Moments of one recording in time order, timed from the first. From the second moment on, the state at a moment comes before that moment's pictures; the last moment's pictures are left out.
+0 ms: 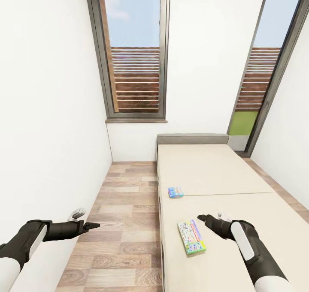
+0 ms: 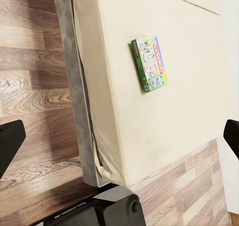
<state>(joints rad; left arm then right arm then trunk) -0.62 0.34 0.11 -0.59 0.06 0.72 -1.01 -0.47 -0.06 -0.17 -0.96 -0.58 0.76 -0.05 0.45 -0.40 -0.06</state>
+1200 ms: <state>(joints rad) -0.62 0.34 0.11 -0.59 0.06 0.72 -1.02 -1.04 -0.04 -0.13 -0.43 -0.49 0.89 -0.30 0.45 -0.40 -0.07</state>
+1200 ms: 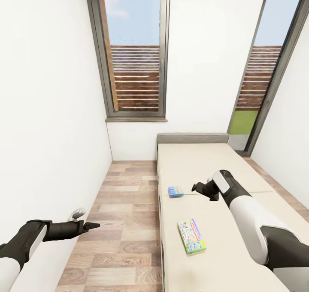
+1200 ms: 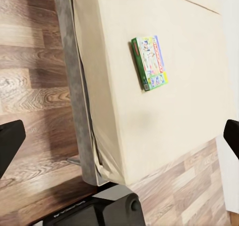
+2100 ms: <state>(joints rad) -0.62 0.34 0.11 -0.59 0.06 0.73 -1.02 -1.11 -0.03 -0.10 -0.42 -0.49 0.94 -0.30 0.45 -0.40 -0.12</state>
